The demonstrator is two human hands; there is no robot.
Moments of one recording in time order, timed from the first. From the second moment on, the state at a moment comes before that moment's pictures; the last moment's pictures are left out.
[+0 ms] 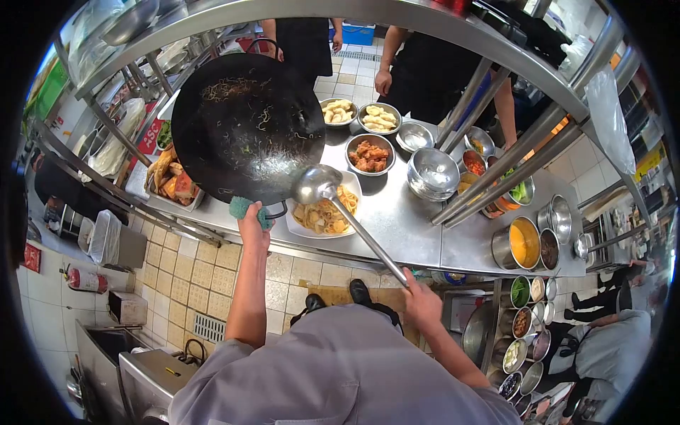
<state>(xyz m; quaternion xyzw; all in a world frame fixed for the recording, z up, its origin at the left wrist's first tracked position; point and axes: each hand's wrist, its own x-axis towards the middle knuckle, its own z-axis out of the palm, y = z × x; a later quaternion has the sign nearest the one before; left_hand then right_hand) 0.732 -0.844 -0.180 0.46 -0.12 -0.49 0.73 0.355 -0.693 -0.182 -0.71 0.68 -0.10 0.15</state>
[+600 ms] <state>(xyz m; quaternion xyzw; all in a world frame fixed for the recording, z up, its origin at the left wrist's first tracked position) 0.712 -0.662 -0.162 0.39 0.14 -0.38 0.83 0.382 -0.810 -0.104 -0.75 0.36 -0.16 0.54</state>
